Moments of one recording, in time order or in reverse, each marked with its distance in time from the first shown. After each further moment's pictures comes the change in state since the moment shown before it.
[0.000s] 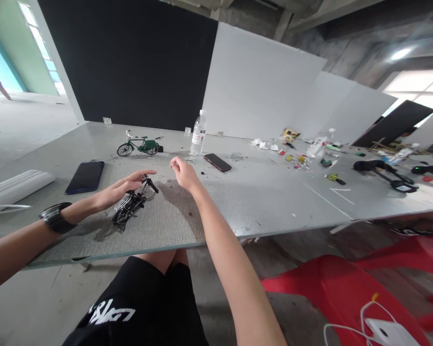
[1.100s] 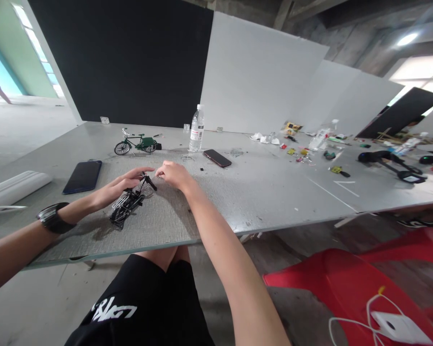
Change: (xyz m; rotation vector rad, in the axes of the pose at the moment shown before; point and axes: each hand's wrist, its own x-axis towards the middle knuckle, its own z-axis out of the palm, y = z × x) left_hand -0.001 0.002 0.001 -0.005 0.008 -0.017; right_hand 0.008 -0.014 0.019 -0.393 -0.326 -0.130
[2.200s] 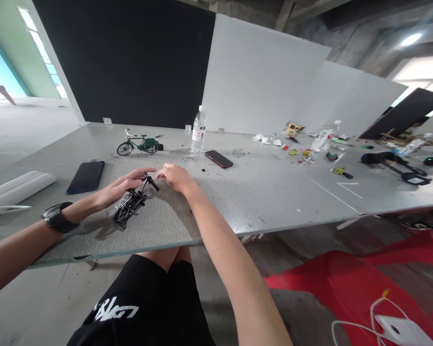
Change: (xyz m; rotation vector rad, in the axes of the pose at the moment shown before) left_hand 0.003 0.001 -0.001 -0.037 -0.016 -0.008; right_hand -0.006 -0.004 0.000 -0.007 -0.013 -0.032
